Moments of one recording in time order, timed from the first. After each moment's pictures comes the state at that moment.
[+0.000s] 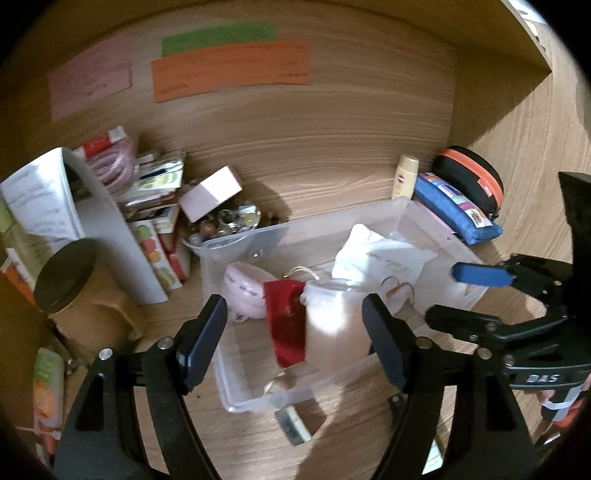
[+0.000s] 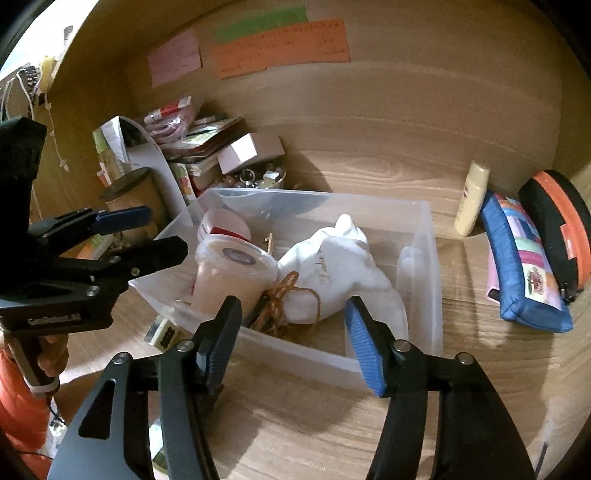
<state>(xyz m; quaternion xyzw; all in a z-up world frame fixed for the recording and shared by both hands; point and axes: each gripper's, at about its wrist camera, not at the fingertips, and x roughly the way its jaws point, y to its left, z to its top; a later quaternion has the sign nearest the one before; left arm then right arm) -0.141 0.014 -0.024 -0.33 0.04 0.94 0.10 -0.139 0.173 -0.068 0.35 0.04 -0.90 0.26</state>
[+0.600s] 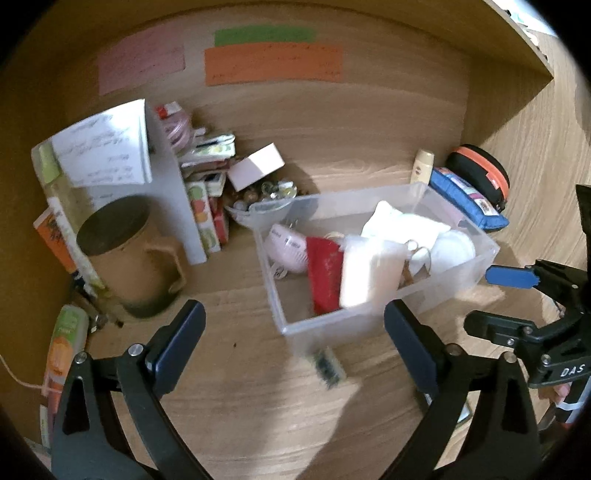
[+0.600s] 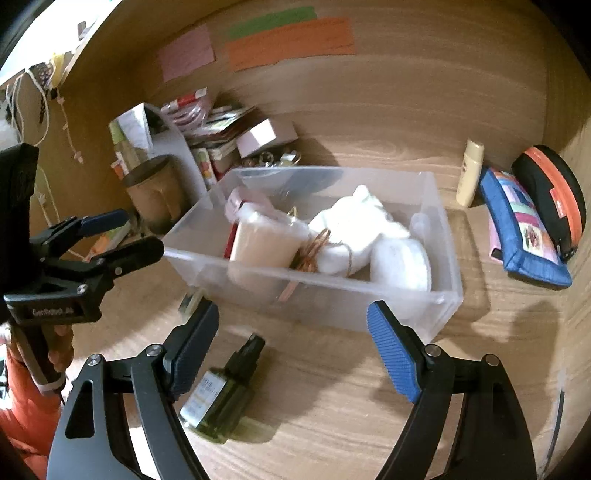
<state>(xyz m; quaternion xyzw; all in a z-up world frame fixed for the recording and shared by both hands) -0.096 -0.021 -0.032 -0.34 0.03 0.94 0.07 -0.097 0.168 -0.072 0.37 0.03 -0.89 0.26</state>
